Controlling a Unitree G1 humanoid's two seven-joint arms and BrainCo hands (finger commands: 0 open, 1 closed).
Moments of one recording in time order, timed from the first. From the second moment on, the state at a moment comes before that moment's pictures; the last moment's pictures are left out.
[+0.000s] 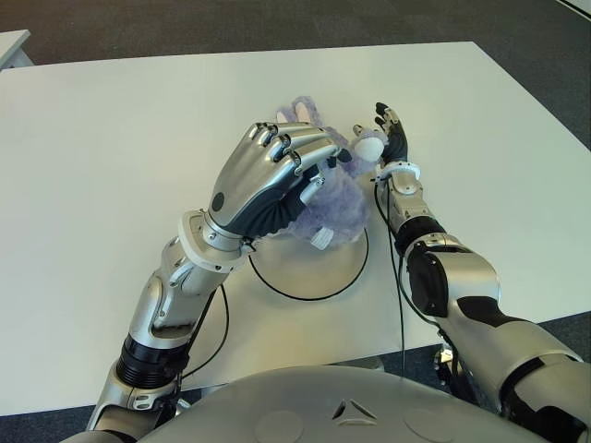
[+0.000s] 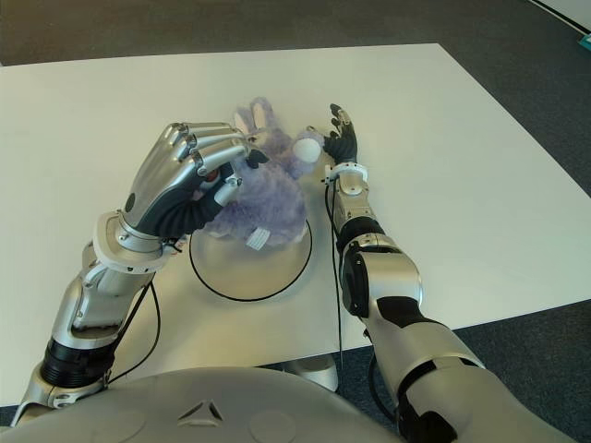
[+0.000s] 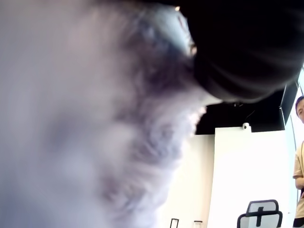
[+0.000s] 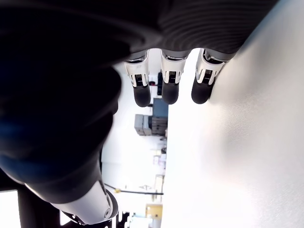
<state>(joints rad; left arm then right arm) -0.02 0.21 -0.20 -0.54 0.72 -0.46 0.04 -0.83 -0.12 -0.17 1.26 -0.07 -0.40 -0.08</state>
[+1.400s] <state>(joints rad) 0.03 0.24 -0.18 -0.55 0.63 -0.52 0.05 -0.83 -0.12 -0.18 1.26 -0.07 -0.40 -0.07</state>
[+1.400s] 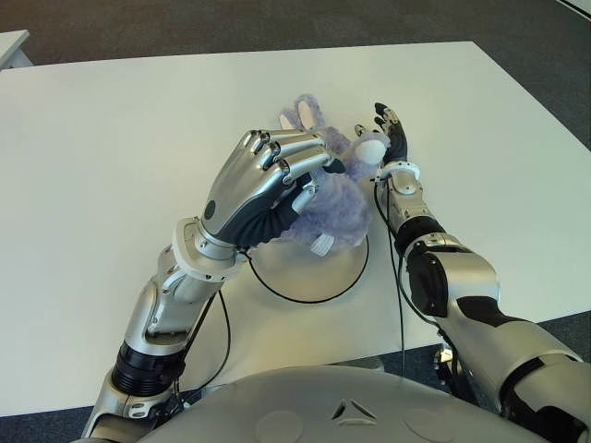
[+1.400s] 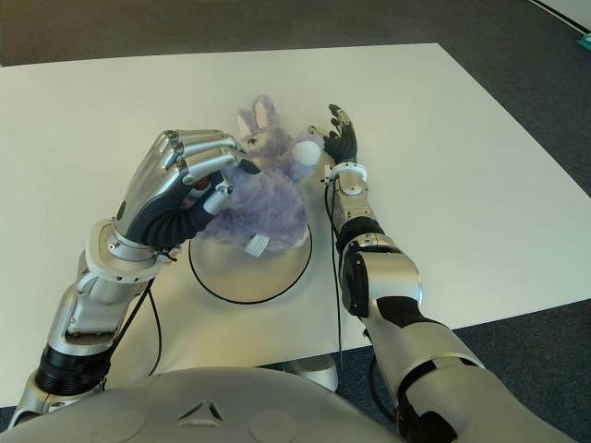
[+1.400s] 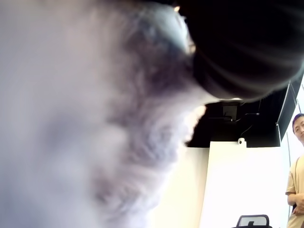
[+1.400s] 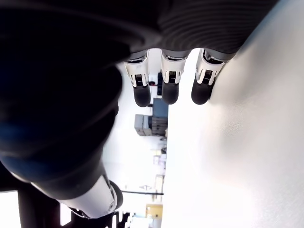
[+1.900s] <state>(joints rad) 0.06 0.24 -0.17 -0.54 0.59 -0.58 0.05 -0.83 -0.12 -0.18 1.26 -0.07 -0.40 -0.07</state>
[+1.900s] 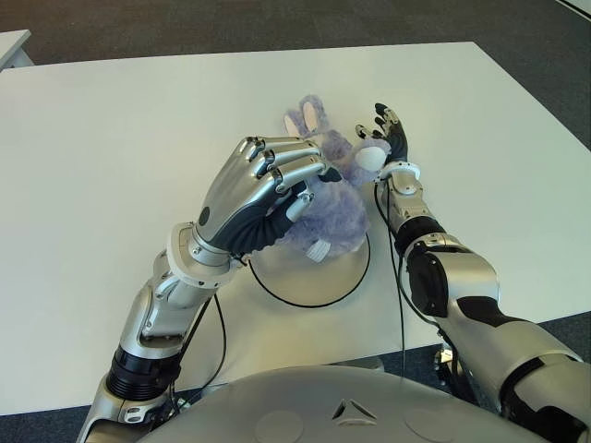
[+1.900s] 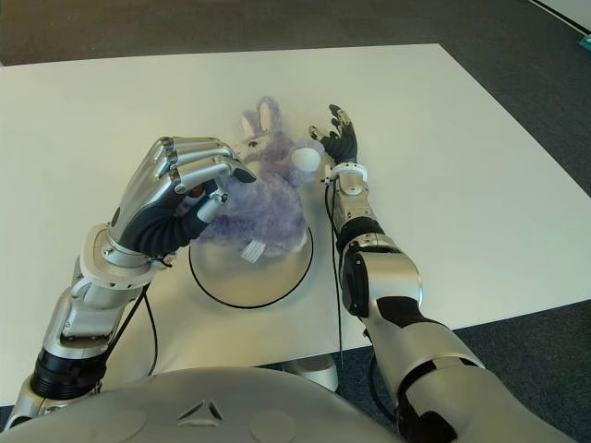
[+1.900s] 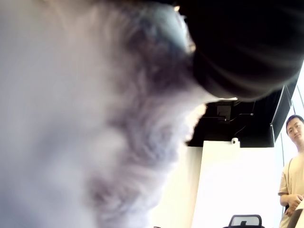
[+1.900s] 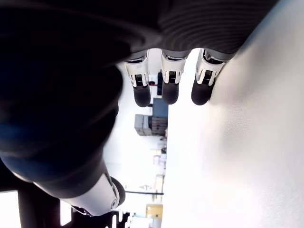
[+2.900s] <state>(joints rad) 0.12 0.20 -0.17 -0.53 0.60 -0.63 0.09 -0.82 -0.11 -0.18 1.26 -0.07 -0.40 -0.08</state>
